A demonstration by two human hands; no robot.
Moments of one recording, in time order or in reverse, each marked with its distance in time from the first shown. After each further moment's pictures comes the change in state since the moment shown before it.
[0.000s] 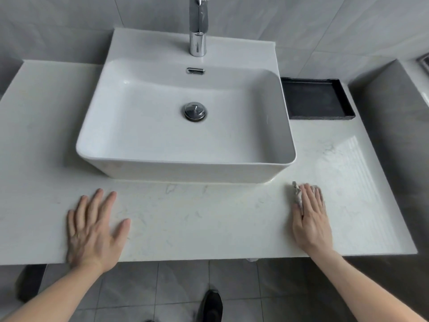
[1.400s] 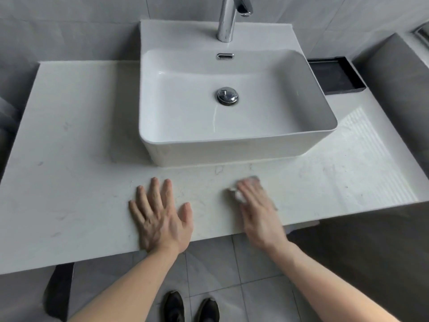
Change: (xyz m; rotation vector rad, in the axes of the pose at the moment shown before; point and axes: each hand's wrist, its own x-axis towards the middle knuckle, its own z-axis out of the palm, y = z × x) left_hand 0.001 -0.005 0.006 0.018 -0.020 0.049; right_hand -0.111 -0.237 0.091 0.165 -0.079 -0.297
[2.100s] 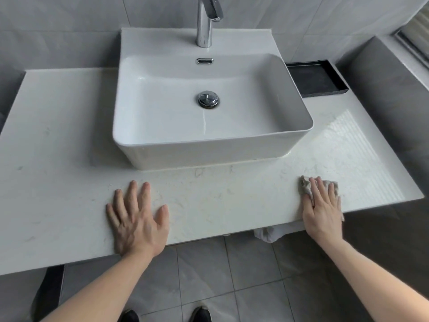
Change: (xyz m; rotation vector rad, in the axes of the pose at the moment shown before) left_hand -0.001 0.000 0.004 -0.006 0.072 -0.006; right_hand -0.034 0.160 -0.092 -0.235 0.144 0.549
